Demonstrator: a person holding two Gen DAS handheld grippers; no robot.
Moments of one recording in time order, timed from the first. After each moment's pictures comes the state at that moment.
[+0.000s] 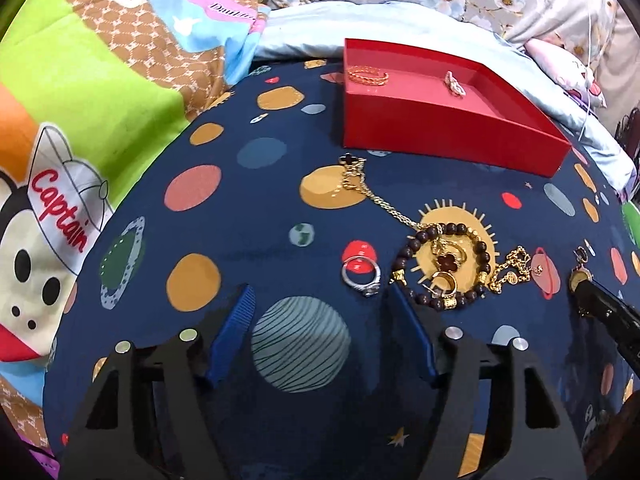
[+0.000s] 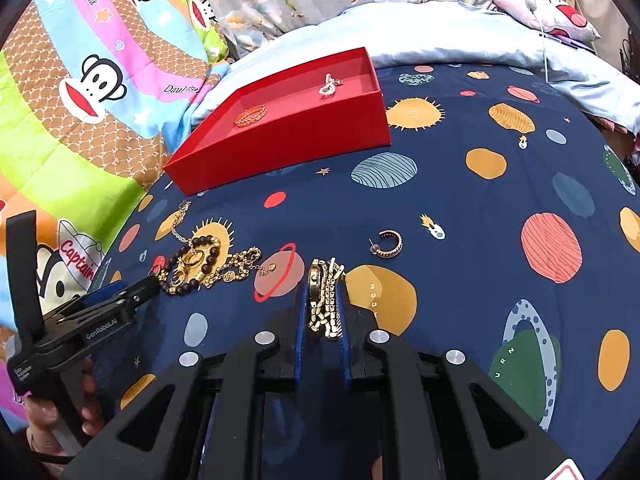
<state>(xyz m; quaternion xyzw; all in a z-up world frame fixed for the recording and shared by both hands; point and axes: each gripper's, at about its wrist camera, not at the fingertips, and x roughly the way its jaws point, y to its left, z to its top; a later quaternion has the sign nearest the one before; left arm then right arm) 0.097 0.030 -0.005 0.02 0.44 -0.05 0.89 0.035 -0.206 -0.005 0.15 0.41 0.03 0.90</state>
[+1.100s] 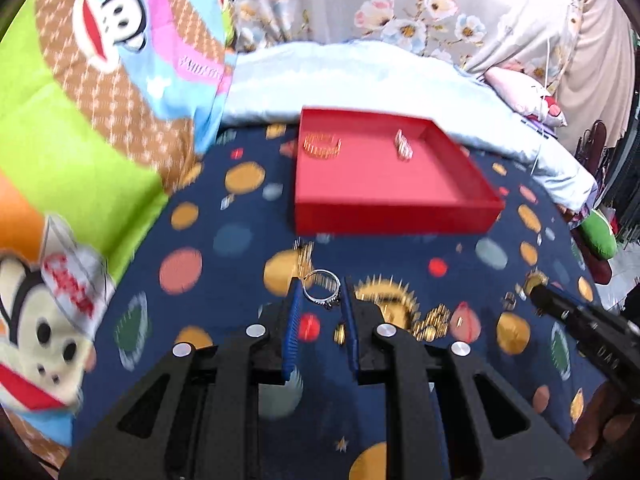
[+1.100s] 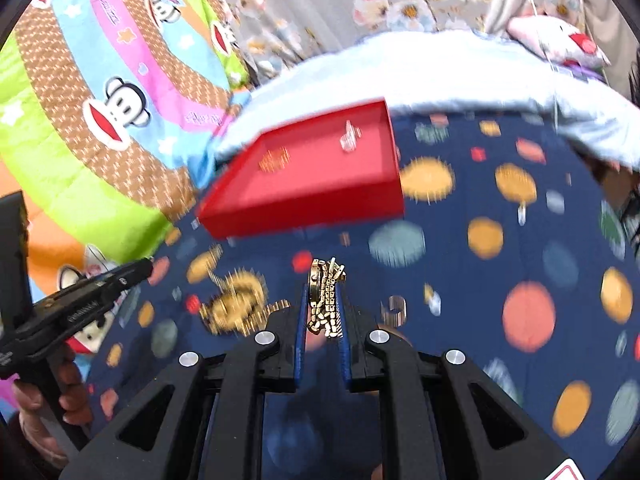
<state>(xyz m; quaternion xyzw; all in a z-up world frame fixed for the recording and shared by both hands) 0.099 0.018 0.074 0.01 0.38 -0.12 0.92 0.041 -0.216 0.055 0.15 0.36 0.06 0.92</state>
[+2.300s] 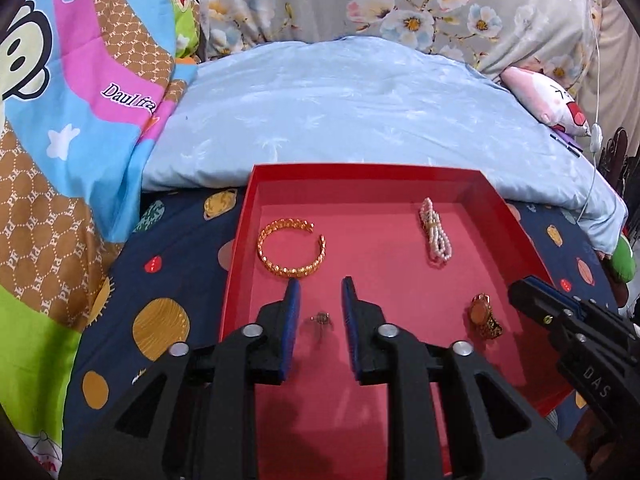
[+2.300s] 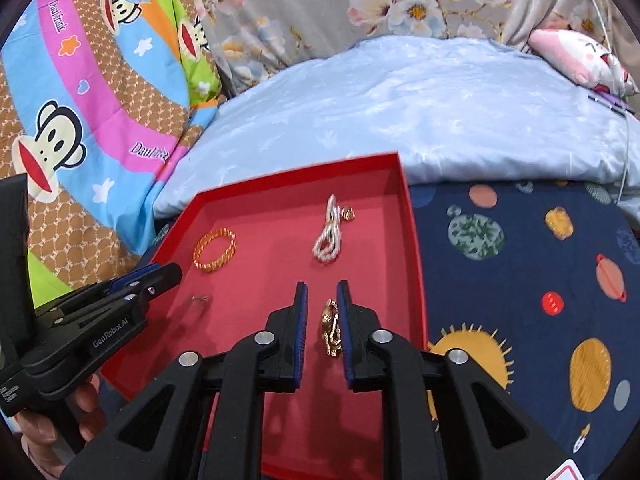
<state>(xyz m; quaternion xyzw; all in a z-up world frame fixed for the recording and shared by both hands) 0.297 -0.053 0.047 0.02 0.39 -0.12 0.91 0.242 -0.233 0.038 0.13 0.36 0.03 0.92</state>
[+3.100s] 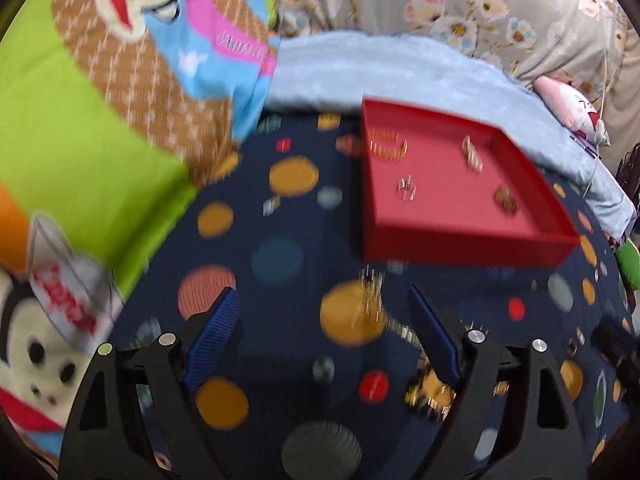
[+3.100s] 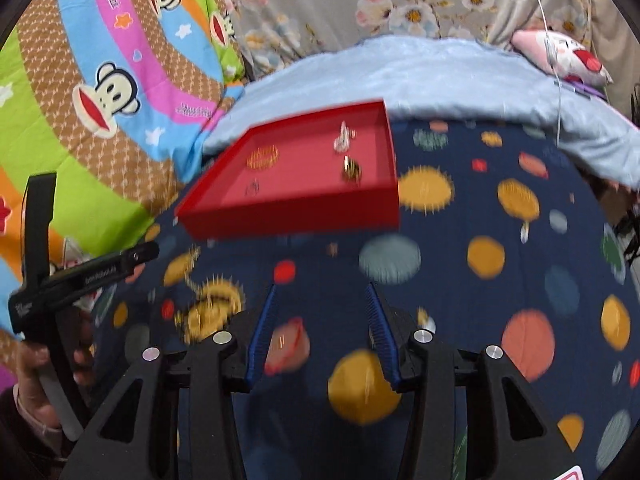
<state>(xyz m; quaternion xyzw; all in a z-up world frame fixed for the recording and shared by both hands) 0.152 0.044 0.031 -0.01 0.41 -0.04 0.91 0.053 -0.209 0.031 0.12 0.38 0.04 0.91</state>
